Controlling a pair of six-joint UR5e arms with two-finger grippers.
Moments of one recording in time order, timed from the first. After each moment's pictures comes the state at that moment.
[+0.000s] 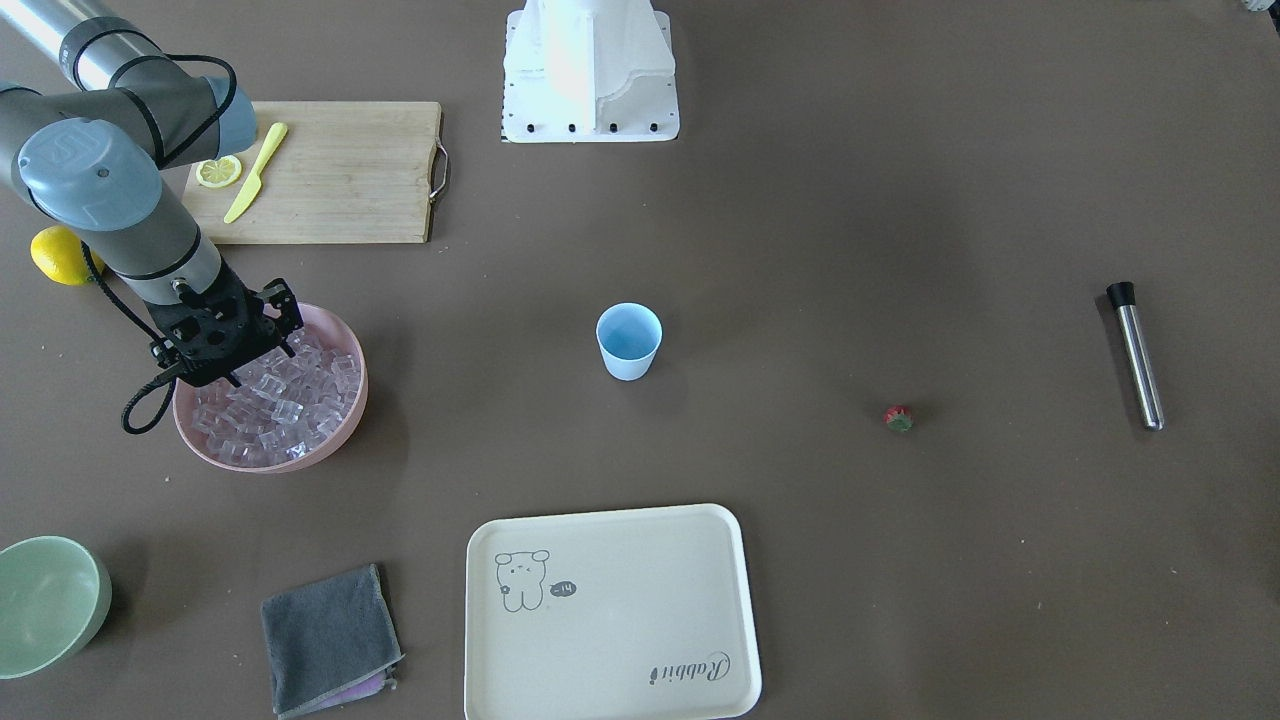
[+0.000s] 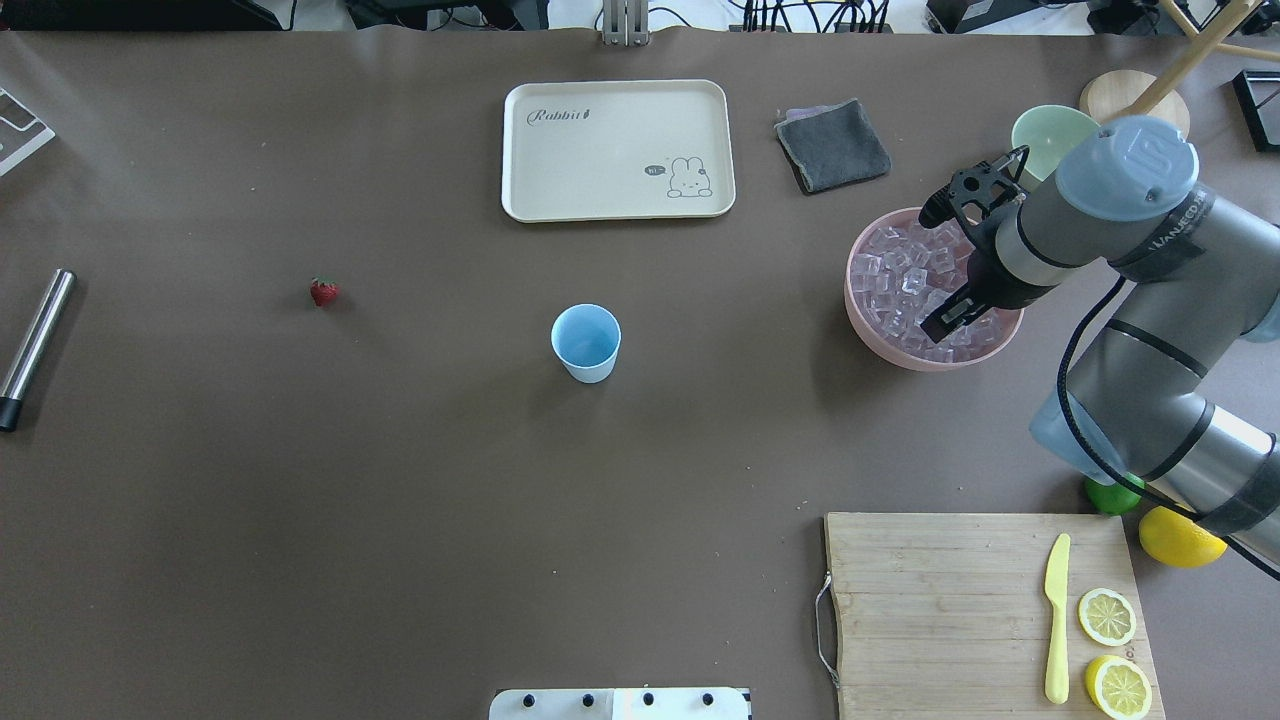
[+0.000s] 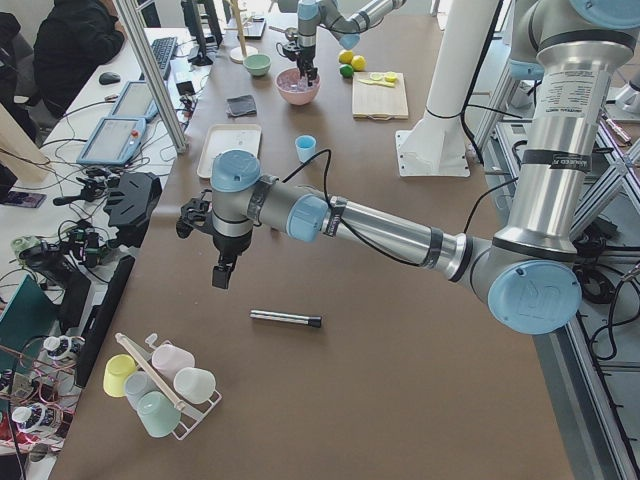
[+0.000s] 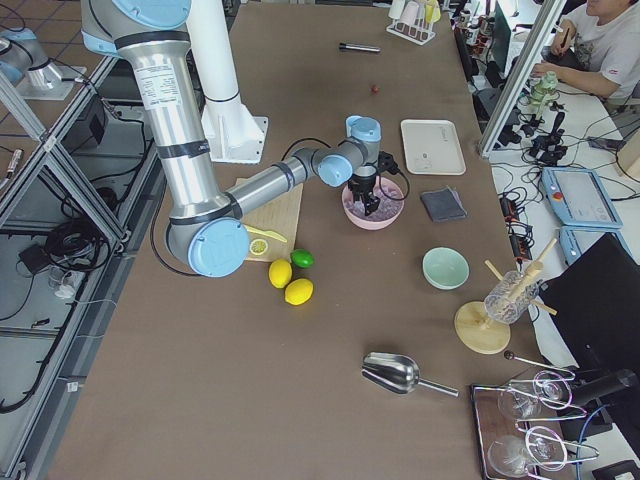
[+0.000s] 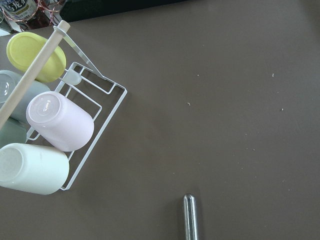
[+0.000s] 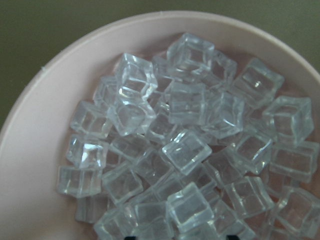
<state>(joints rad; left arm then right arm) -1.51 -1.71 -1.72 -1.66 -2.28 -0.15 0.83 -1.31 1.74 -1.39 2.05 0.33</state>
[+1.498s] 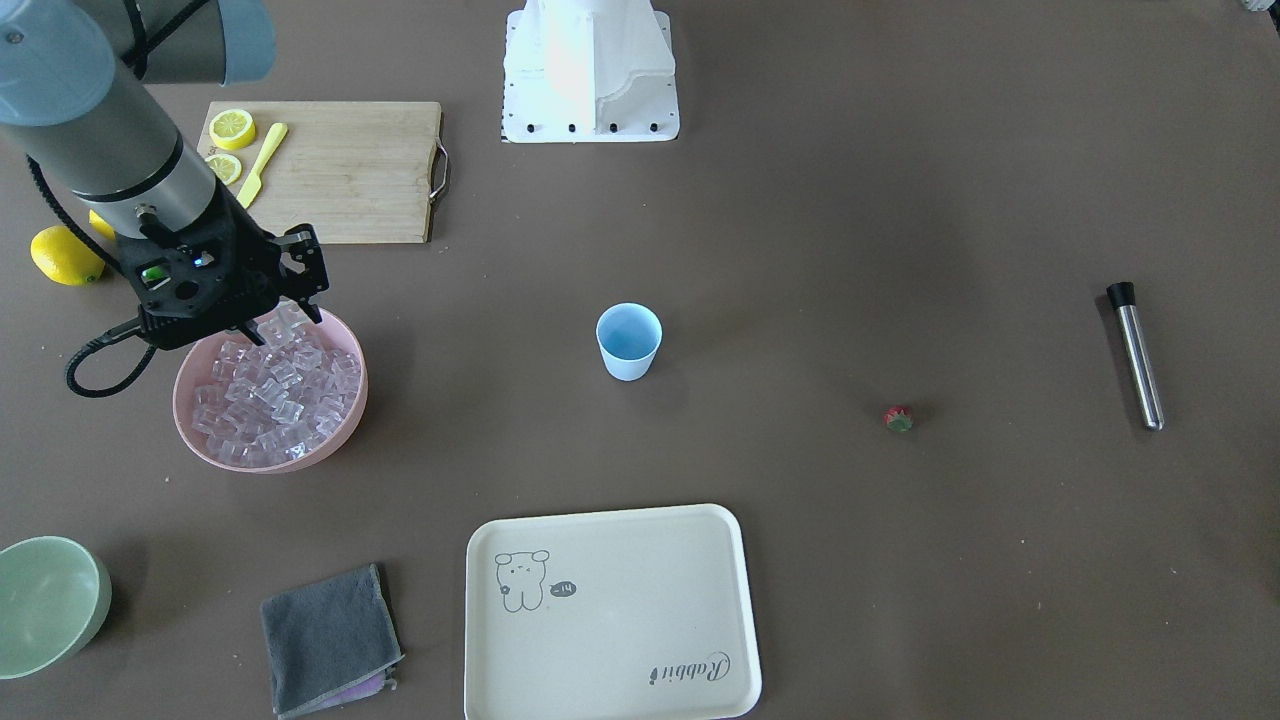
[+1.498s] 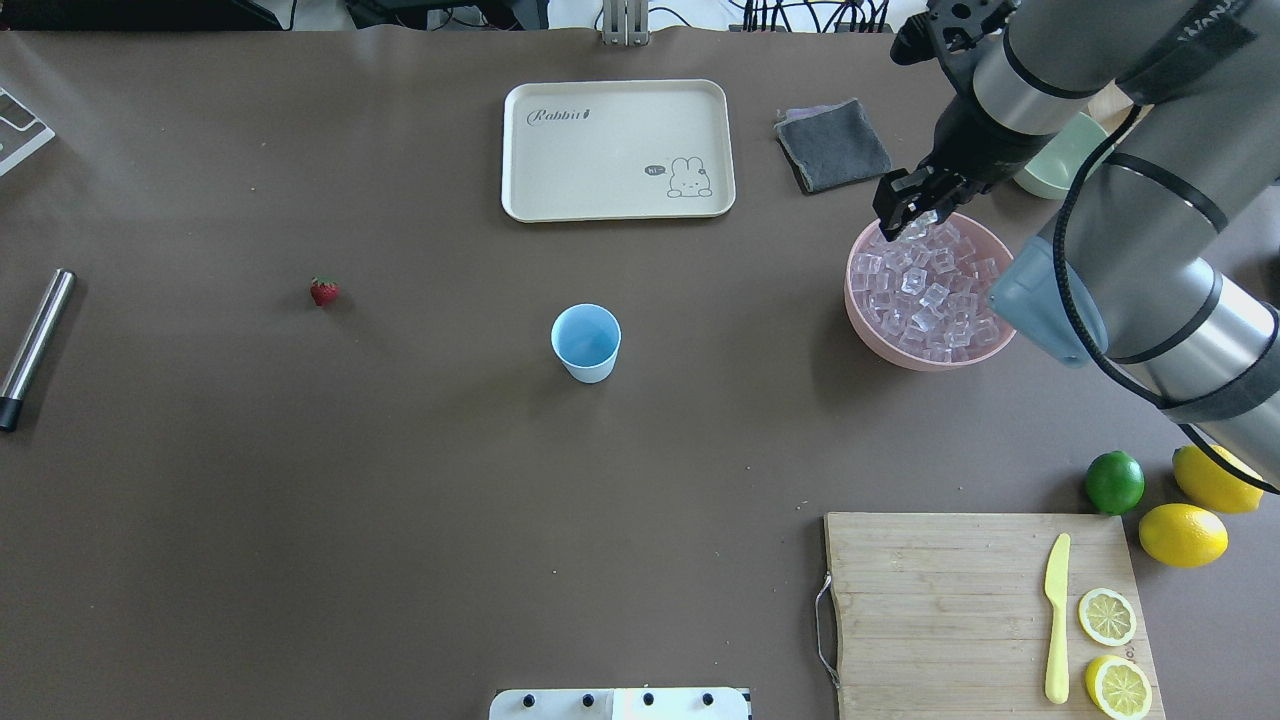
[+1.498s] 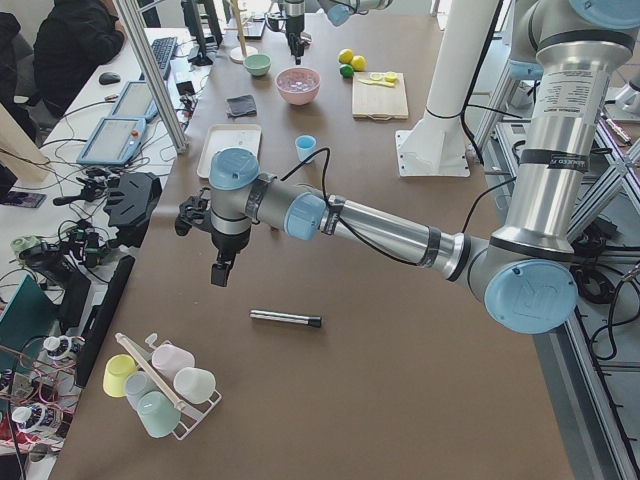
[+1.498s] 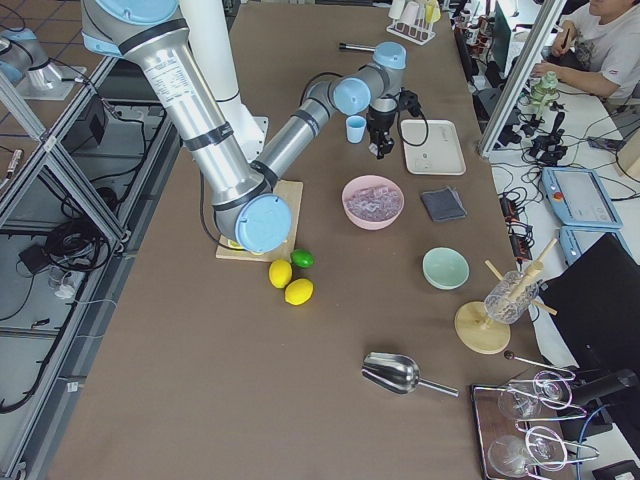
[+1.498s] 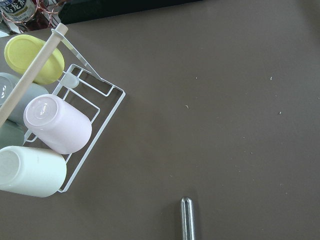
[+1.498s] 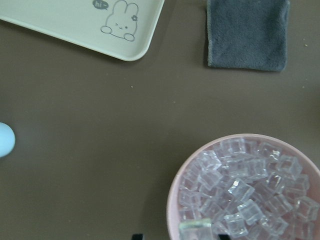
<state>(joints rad) -1.51 -1.72 -1.72 -1.66 -2.28 -0.16 0.92 -0.97 1.88 -1.85 2.18 0.54</state>
